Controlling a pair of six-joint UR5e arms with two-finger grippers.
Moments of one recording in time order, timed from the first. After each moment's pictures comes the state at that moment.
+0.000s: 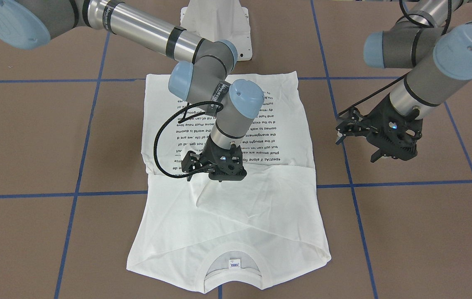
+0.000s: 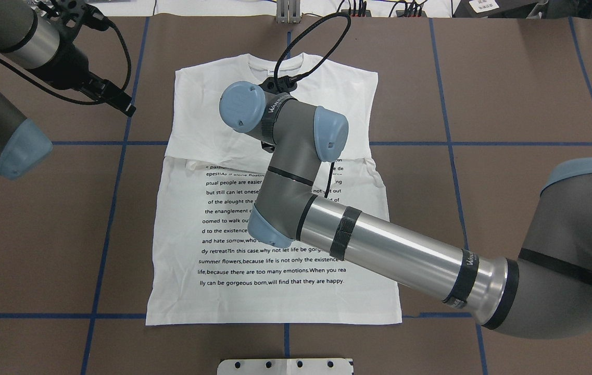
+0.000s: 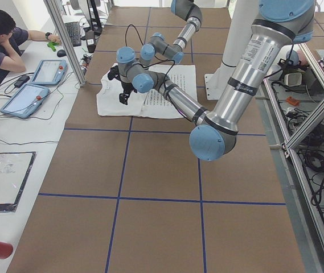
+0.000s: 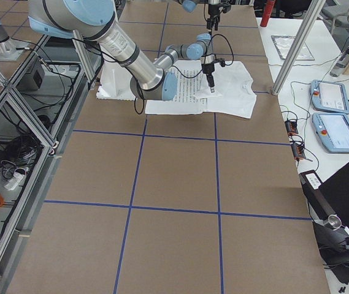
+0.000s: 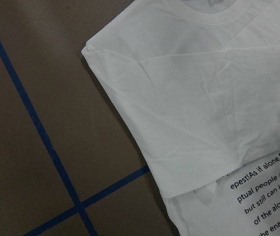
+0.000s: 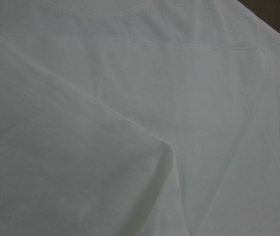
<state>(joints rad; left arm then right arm) -1.01 -2.02 -1.72 -1.74 -2.27 -0.41 0.53 -0.48 1.04 -1.69 1.53 0.98</state>
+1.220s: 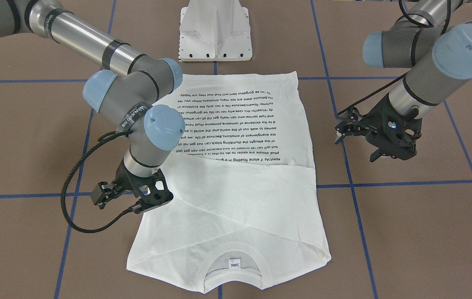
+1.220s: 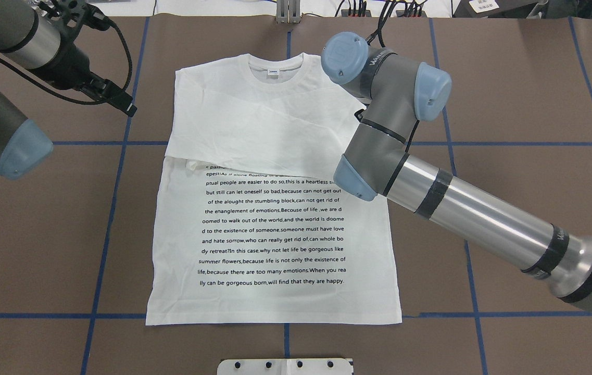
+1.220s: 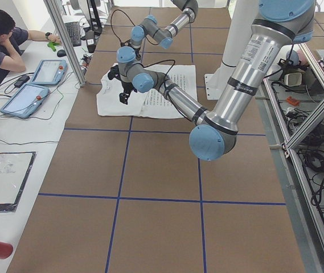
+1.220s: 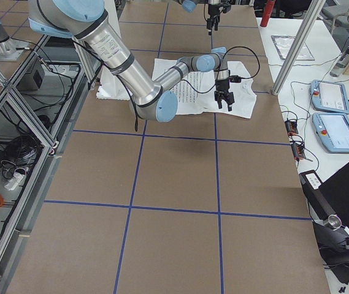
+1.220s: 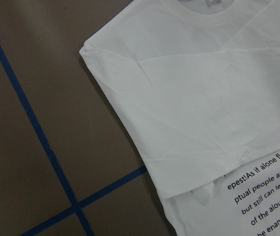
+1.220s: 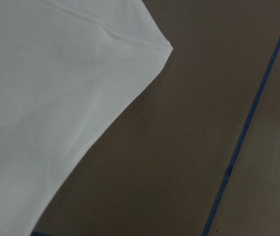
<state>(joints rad) -1.01 -2.02 -1.72 -1.74 -2.27 -0.42 0.73 -0.74 1.30 -1.77 1.60 0.45</state>
